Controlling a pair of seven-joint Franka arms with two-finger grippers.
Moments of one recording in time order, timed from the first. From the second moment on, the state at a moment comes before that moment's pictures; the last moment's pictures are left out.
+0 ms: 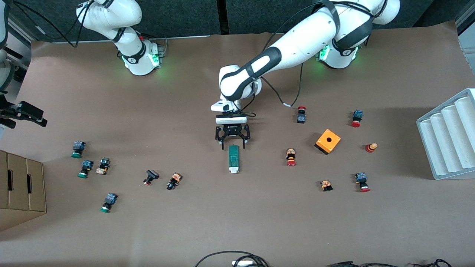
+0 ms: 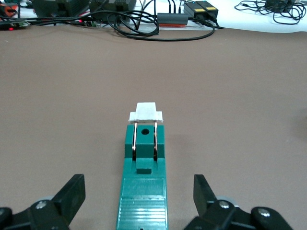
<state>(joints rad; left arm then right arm) -0.56 0.88 -0.56 -1.67 1.81 2.07 -2.26 0.07 -0.05 -0.23 -1.68 0.01 1.69 -0.17</state>
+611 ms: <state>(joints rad) -0.59 0.96 -0.55 -1.66 1.96 2.00 -2.40 0.07 -0.05 -0.24 -1.68 0.01 1.69 -0.17</state>
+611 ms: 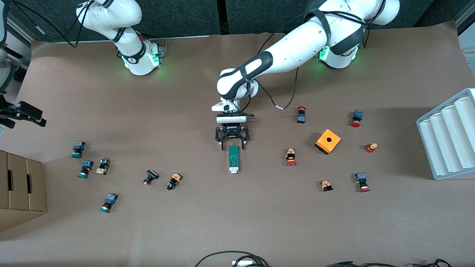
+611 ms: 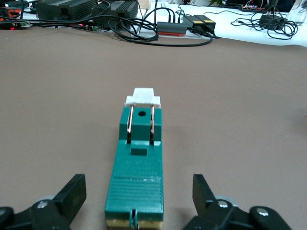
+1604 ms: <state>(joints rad) -0.65 1.01 -0.51 -1.62 1.99 1.97 -2.41 0.28 0.20 -0.21 -1.61 0.09 1.70 0.25</state>
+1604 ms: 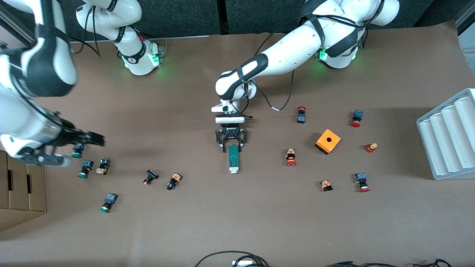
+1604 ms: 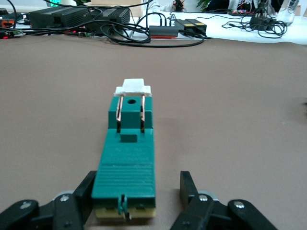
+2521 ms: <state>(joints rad) -0.65 1.01 -0.48 -1.61 1.99 1.96 -2.41 0.55 0.66 -0.21 -1.29 0.36 1.87 1.32</state>
